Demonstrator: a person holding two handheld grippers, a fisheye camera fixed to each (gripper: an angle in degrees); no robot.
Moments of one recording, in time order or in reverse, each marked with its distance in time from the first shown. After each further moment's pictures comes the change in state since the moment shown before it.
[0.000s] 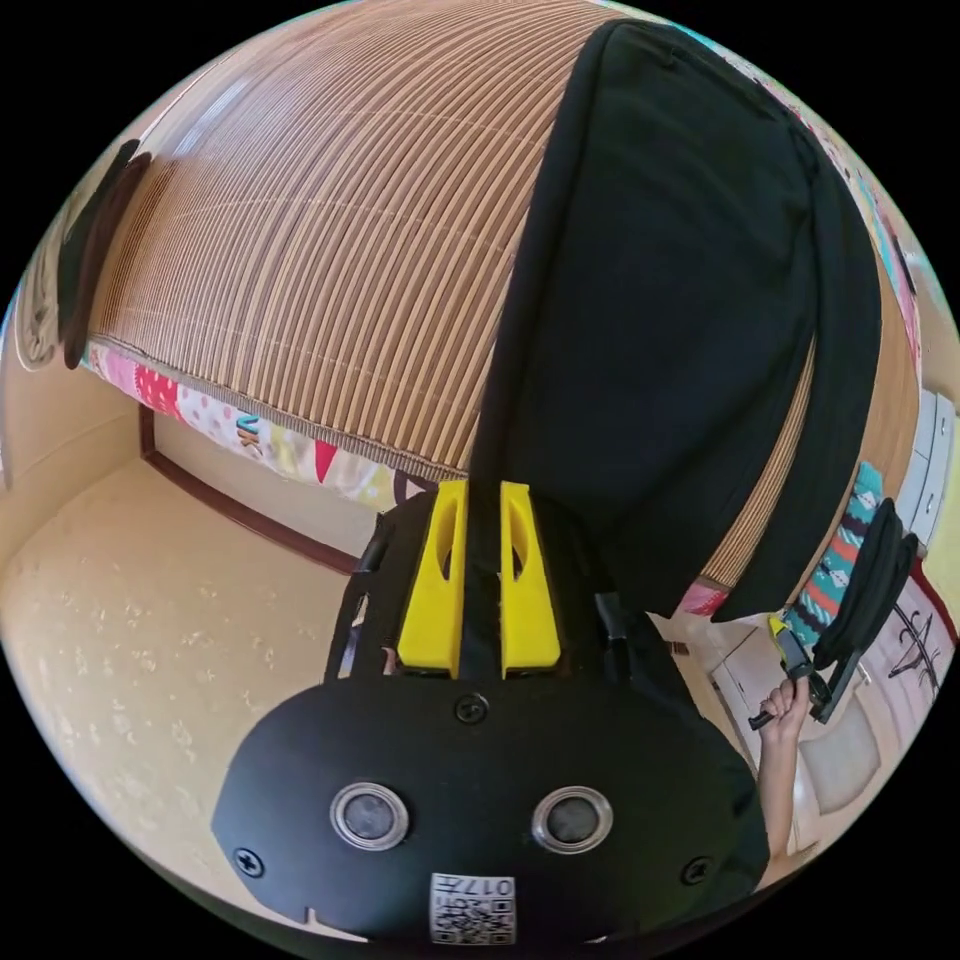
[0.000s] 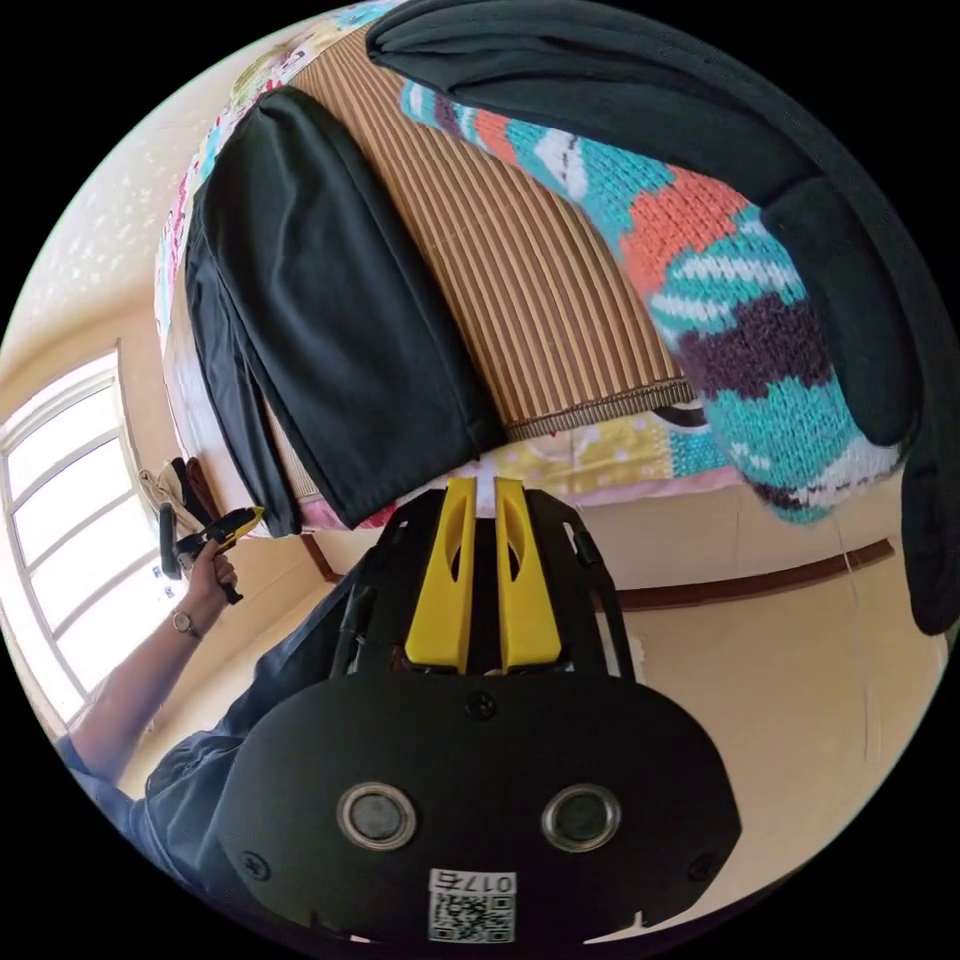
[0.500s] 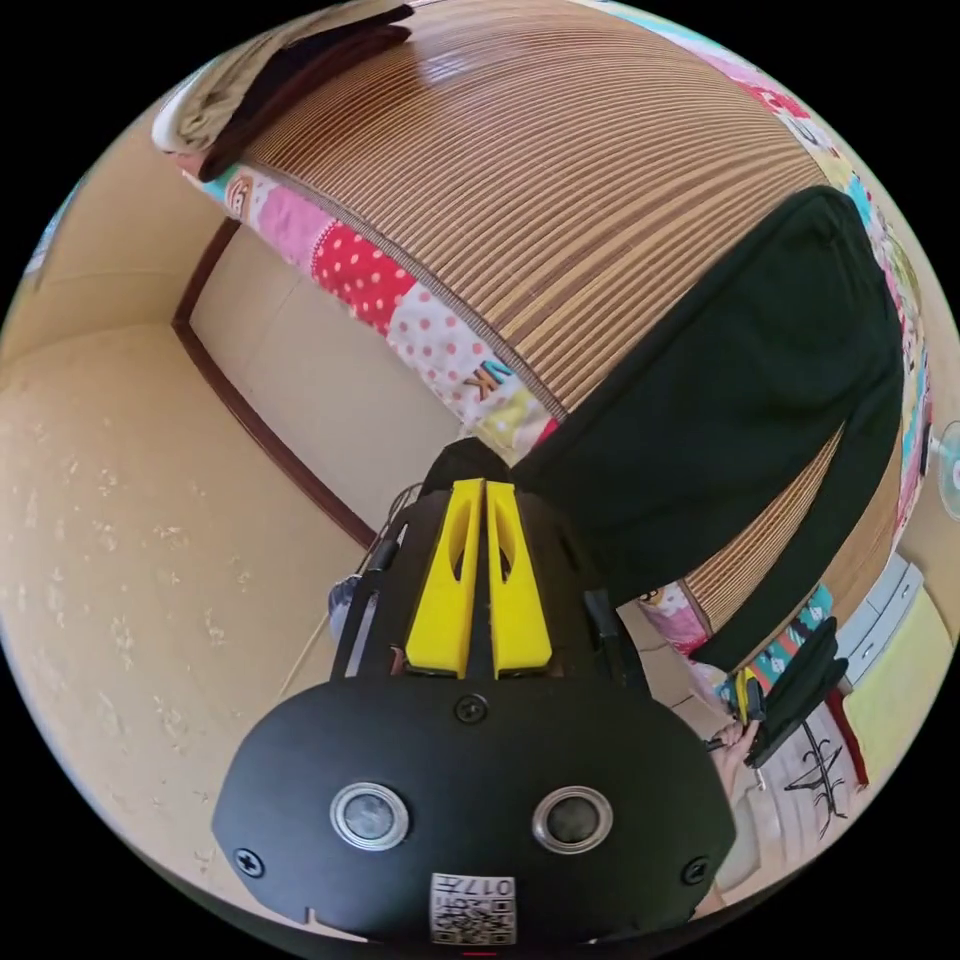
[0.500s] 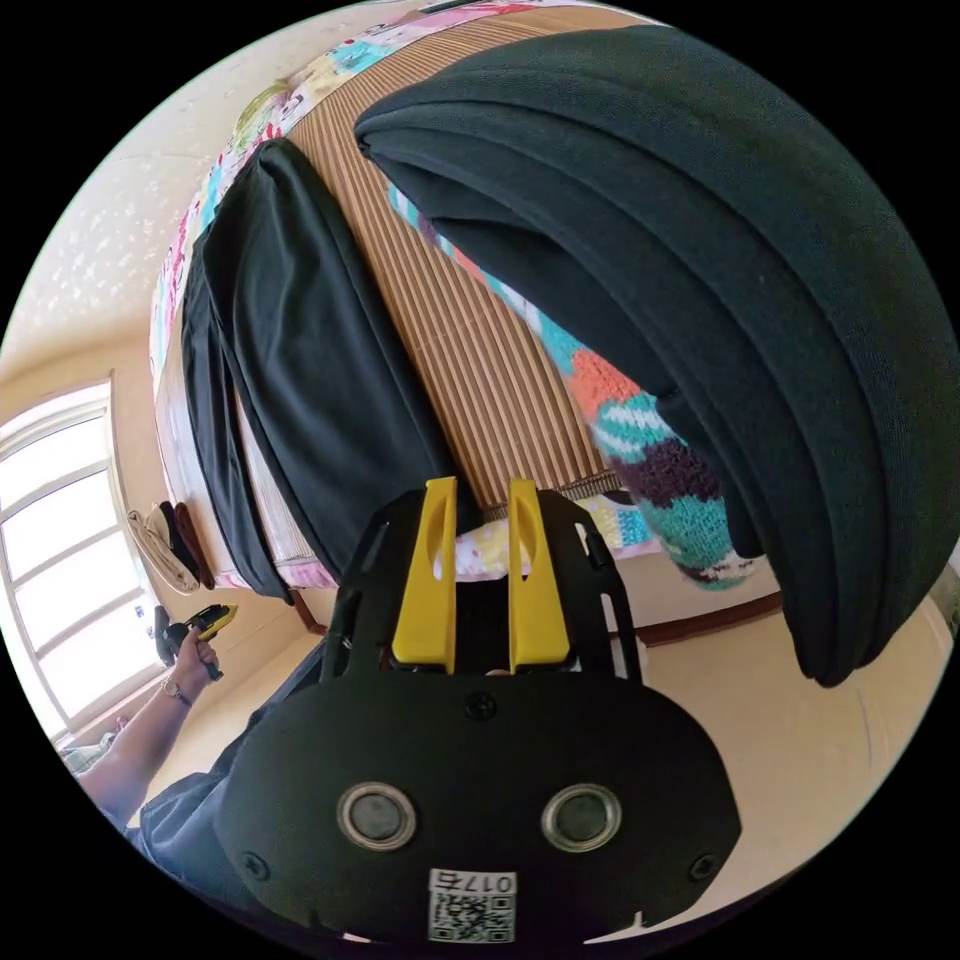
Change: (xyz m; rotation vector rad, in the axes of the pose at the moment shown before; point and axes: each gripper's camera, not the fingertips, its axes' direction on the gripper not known) left arm -0.163 0.051 -0.017 0.031 0.086 -0.380; right arm 0.005 0.002 -0.033 0.148 0.100 0.018
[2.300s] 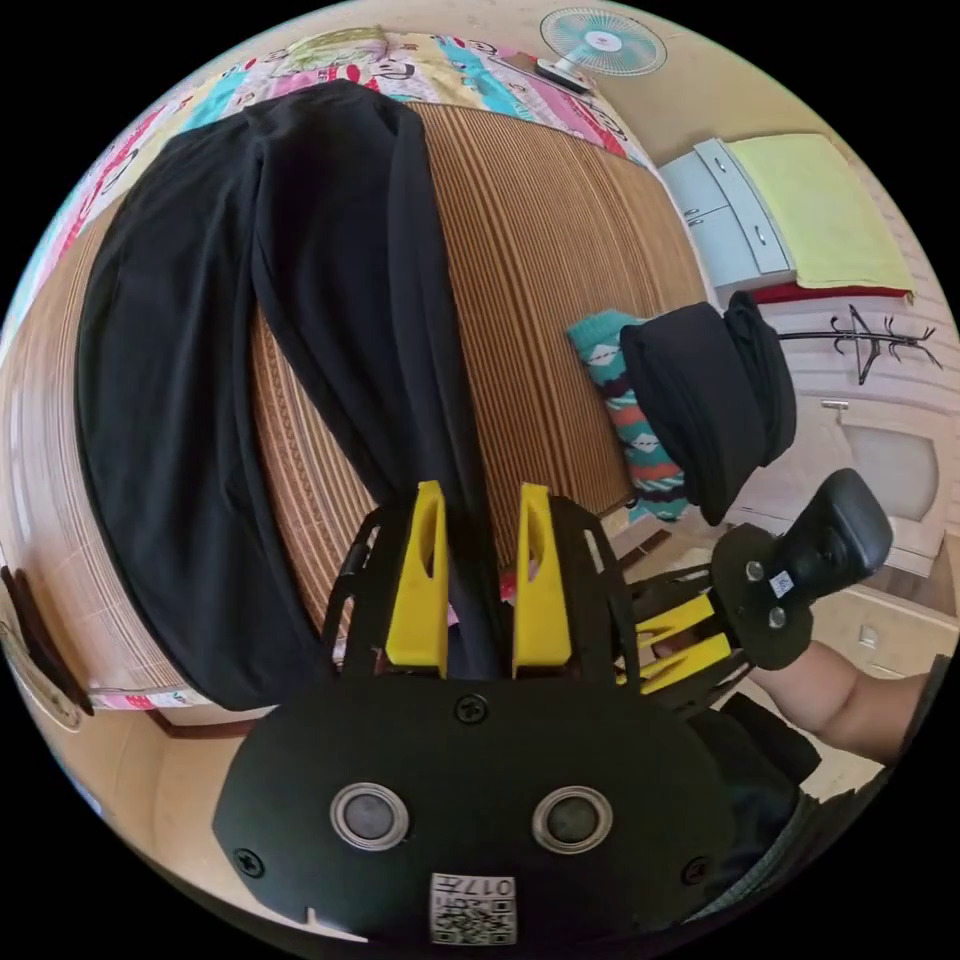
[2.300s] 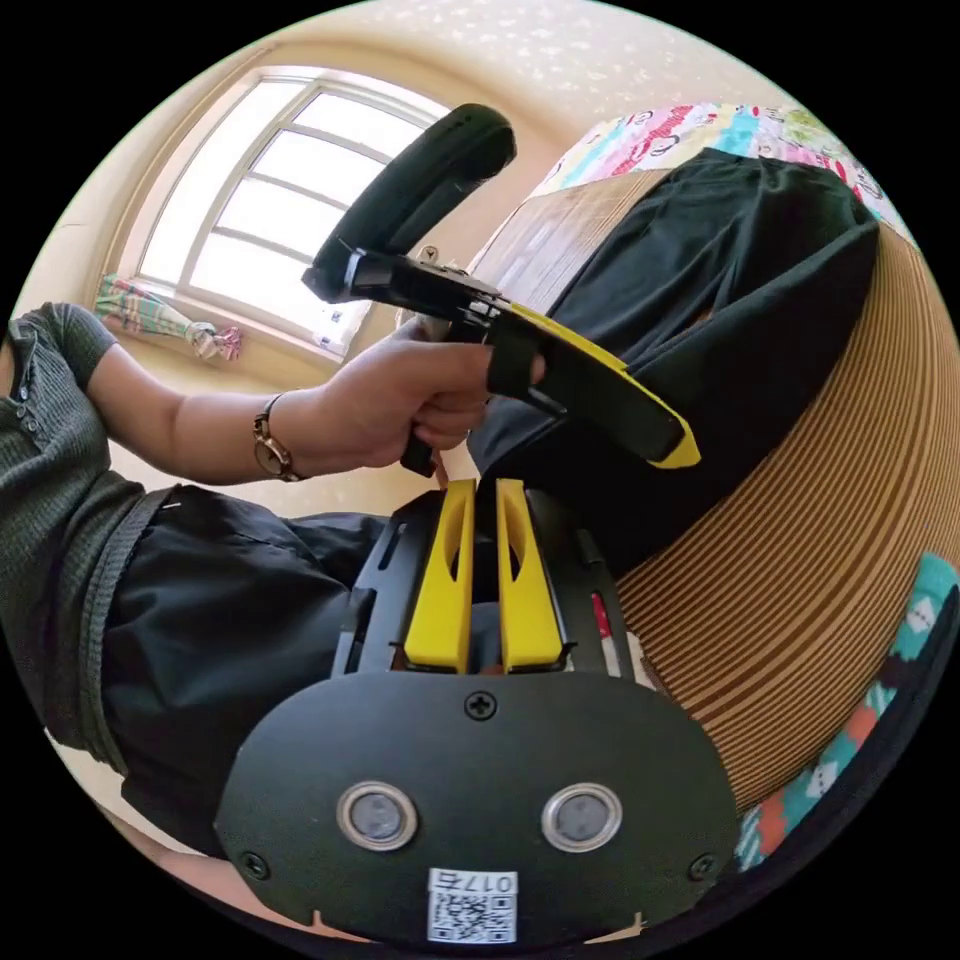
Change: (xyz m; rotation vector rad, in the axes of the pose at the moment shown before) left arm 0.298 0.107 -0.032 0.017 0.074 1.094; right arm -0.213 0.050 -0.036 -0.220 -0.467 -1.096
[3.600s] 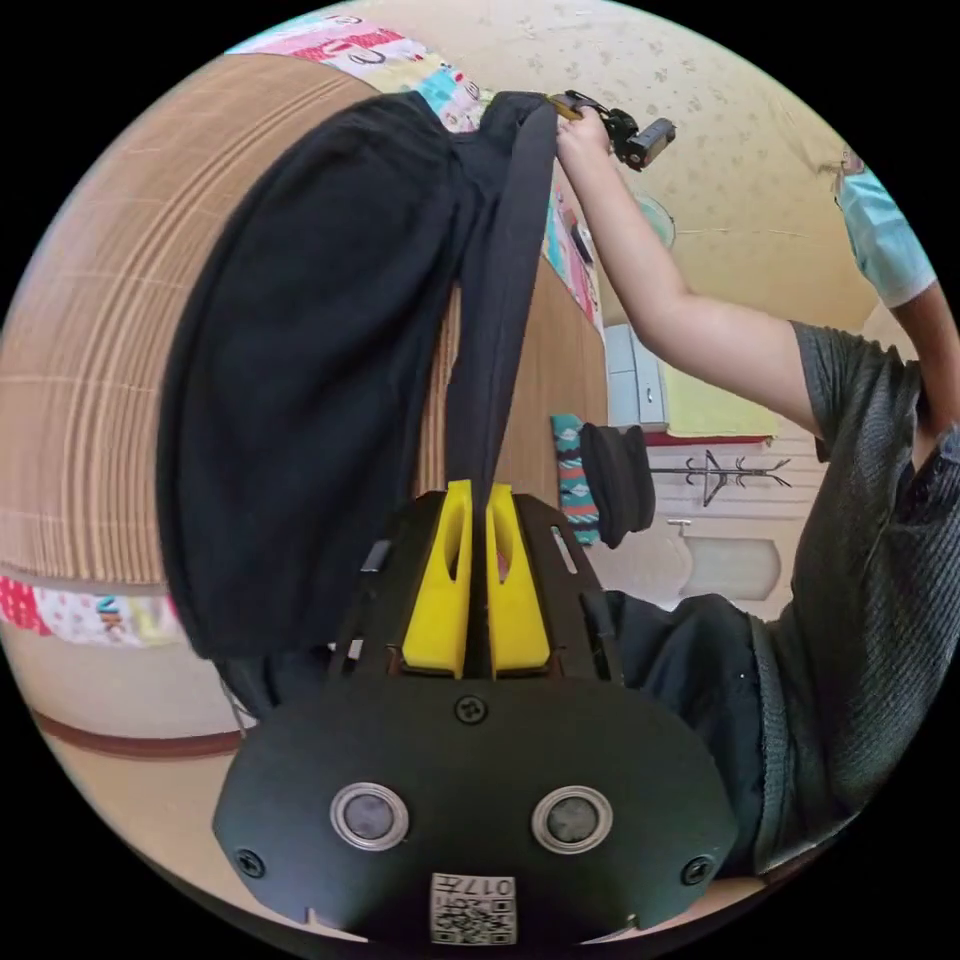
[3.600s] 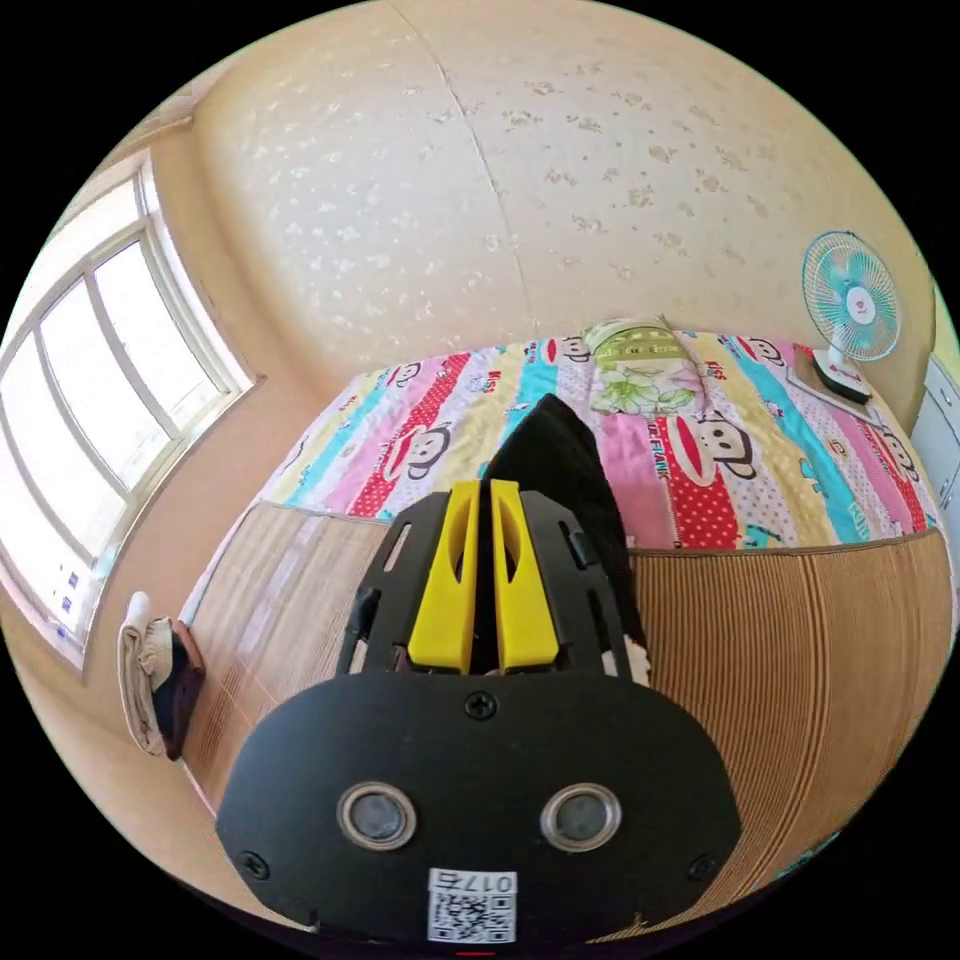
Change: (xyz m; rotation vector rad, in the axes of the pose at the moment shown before) left arm -0.256 0.177 -0.100 0.348 0.518 -0.240; right arm 0.106 -0.539 0.057 0.759 0.687 0.218
